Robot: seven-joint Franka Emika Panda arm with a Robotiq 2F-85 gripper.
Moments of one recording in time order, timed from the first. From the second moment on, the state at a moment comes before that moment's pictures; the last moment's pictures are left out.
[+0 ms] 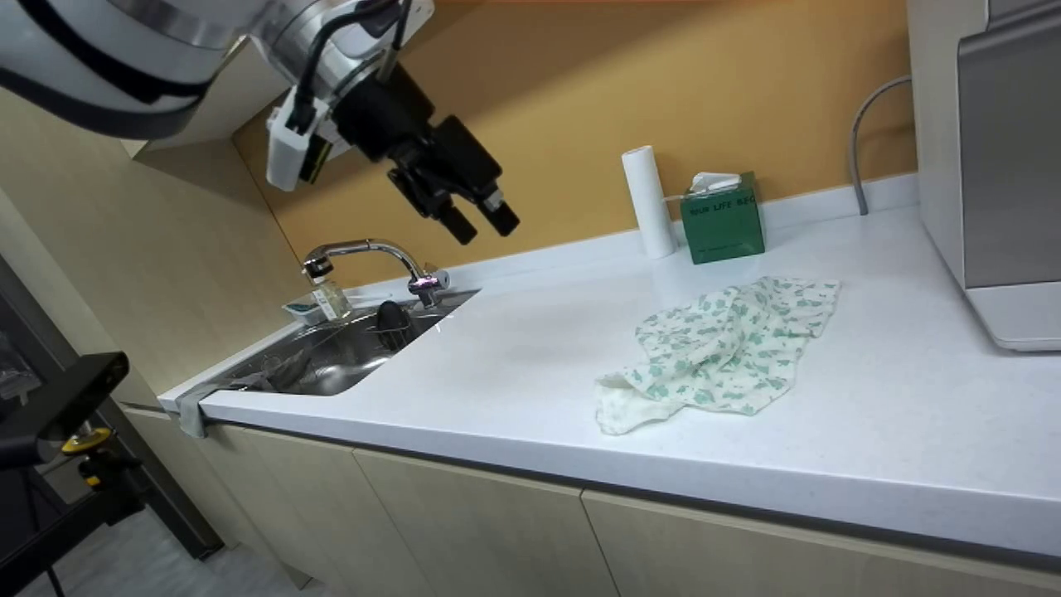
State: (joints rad) arm -0.10 -0.36 0.31 -2.48 -0.20 2.39 0.70
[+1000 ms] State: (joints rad) arm -0.14 -0.18 0.15 -2.45 -0.18 2.44 0.88
